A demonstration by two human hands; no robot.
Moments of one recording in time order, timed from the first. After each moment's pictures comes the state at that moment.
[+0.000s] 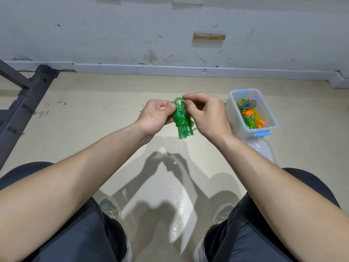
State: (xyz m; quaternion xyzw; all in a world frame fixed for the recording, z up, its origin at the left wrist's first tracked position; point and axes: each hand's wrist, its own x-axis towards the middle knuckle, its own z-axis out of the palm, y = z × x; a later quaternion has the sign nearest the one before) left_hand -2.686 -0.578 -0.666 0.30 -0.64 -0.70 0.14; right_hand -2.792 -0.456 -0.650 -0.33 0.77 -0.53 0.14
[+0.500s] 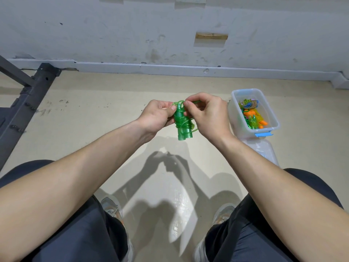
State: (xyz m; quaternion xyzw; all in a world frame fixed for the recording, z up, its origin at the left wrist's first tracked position) left_hand -2.685 -0.581 -0.664 0.33 -0.60 -0.72 0.10; right_hand -2.786 -0.458 -0.651 -0.34 0.76 -0.53 0.13
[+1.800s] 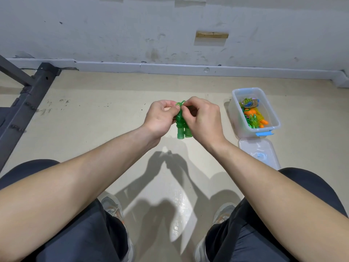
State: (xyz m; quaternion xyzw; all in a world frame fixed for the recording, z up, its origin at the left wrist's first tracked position) left_hand -2.691 -0.566 -0.670 0.38 -0.62 -0.67 0.17; right_hand -2.777 -0.464 -0.672 -0.41 0.80 -0.44 0.00
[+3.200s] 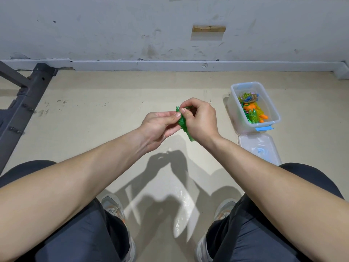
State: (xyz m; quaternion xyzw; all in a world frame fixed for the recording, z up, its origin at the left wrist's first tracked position) left_hand -2.681 -0.561 -0.684 0.37 -0.42 -0.82 0.09; right_hand -2.779 -0.461 -0.681 -0.31 0.79 -0.51 0.15
